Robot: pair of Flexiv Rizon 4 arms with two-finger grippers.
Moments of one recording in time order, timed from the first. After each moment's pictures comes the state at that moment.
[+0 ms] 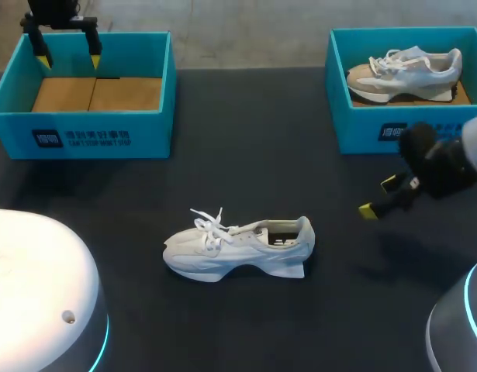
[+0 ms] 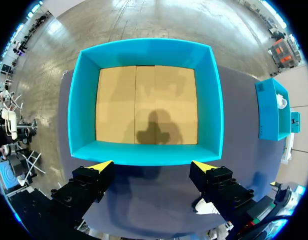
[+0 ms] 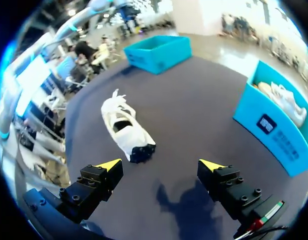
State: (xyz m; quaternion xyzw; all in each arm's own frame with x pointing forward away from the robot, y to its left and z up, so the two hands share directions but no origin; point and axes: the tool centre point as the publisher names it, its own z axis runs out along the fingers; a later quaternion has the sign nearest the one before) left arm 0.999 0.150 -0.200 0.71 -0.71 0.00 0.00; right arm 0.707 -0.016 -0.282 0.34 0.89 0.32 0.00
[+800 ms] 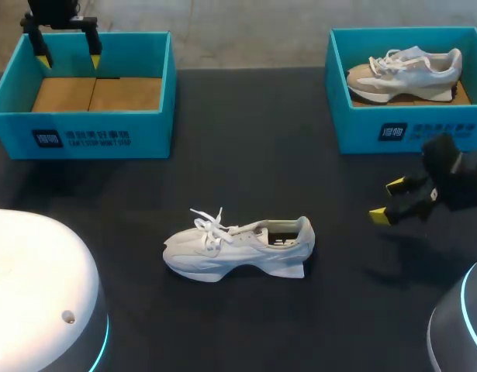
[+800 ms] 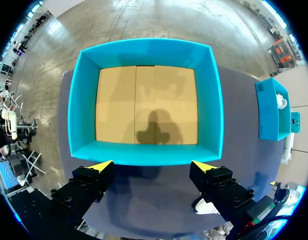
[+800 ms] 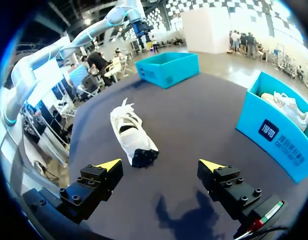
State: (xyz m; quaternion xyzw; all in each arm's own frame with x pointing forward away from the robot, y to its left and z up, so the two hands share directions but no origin) left arm 0.999 0.150 -0.200 0.71 -0.71 0.00 0.00; right arm 0.705 -0.027 -0.286 0.31 0.87 0.39 0.02
